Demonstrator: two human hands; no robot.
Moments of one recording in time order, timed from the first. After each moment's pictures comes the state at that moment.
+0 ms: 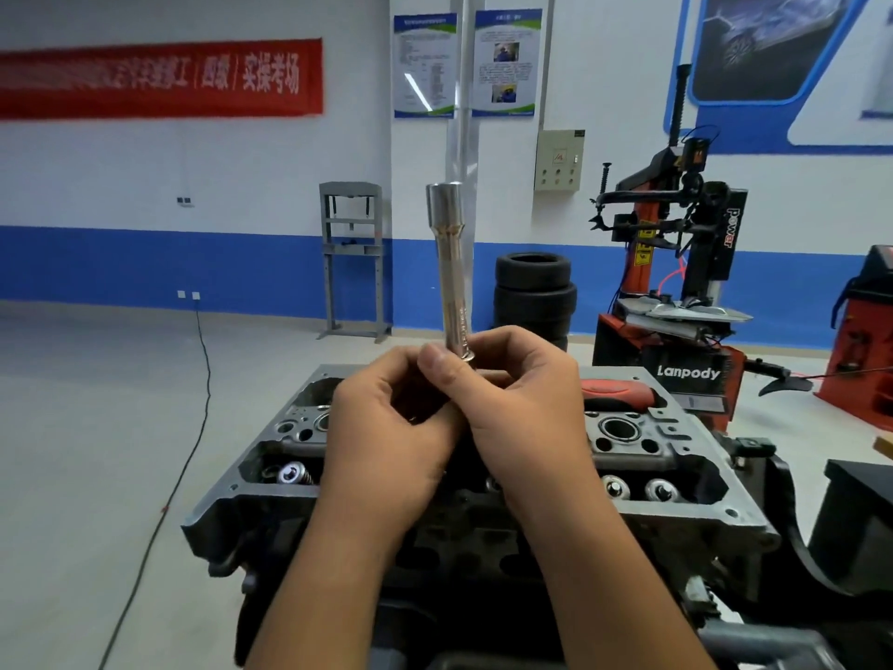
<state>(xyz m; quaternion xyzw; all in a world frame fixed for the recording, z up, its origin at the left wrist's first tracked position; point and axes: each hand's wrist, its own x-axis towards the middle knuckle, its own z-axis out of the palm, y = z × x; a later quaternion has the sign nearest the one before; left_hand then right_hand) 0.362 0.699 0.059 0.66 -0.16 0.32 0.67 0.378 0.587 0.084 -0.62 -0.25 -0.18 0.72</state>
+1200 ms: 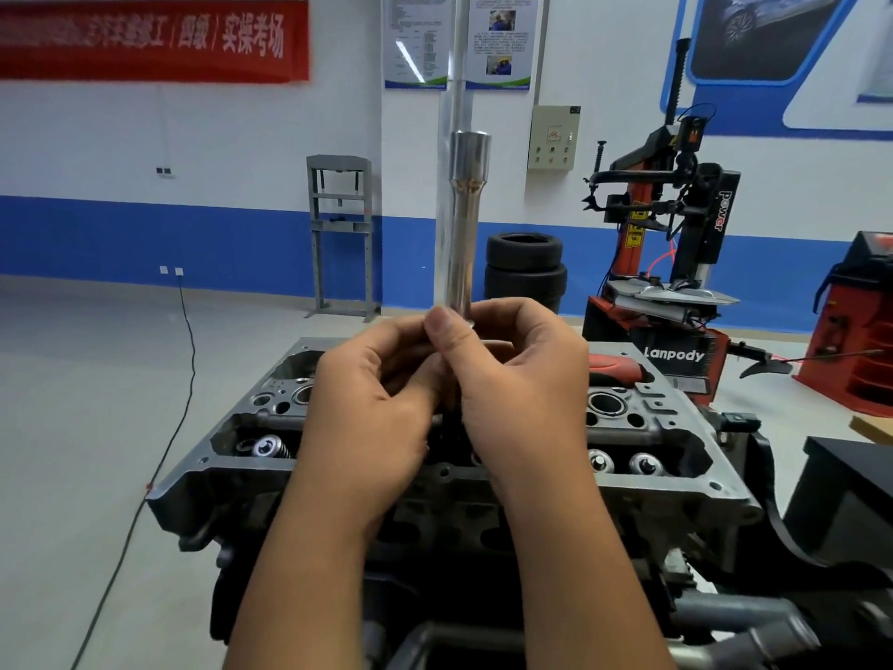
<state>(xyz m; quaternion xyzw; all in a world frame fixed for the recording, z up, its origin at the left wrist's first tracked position) 0.357 0.695 0.060 0.66 -0.17 0.29 0.68 0.376 0.584 0.079 -0.62 -0.20 -0.24 0.72</state>
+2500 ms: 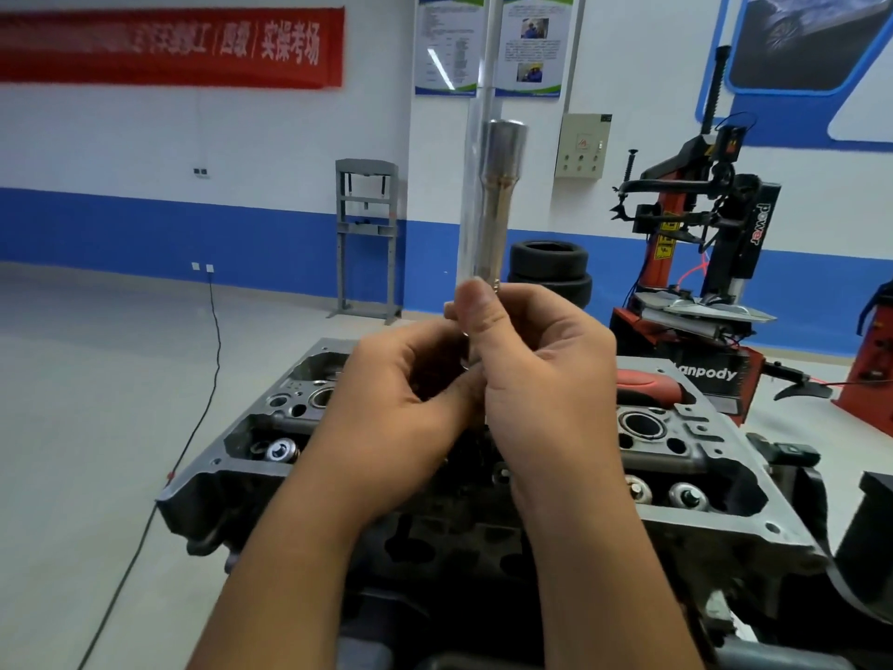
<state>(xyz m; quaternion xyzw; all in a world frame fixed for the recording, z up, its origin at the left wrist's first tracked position) 0.363 0.708 0.069 0.74 -0.21 0.26 0.59 0.384 0.590 0.089 -0.59 -0.27 -0.23 0.72</state>
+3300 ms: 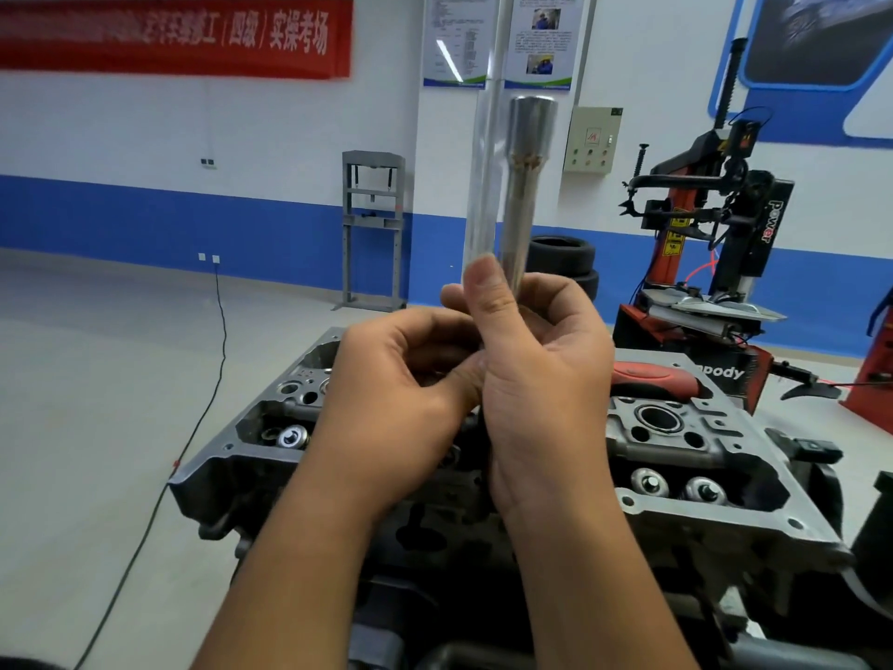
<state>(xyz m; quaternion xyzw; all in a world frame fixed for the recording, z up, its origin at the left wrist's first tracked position) 0.364 0.710 0.061 0.69 -0.19 0.29 0.64 0.380 0.611 0.082 -0.52 -0.22 -0.20 0.80</state>
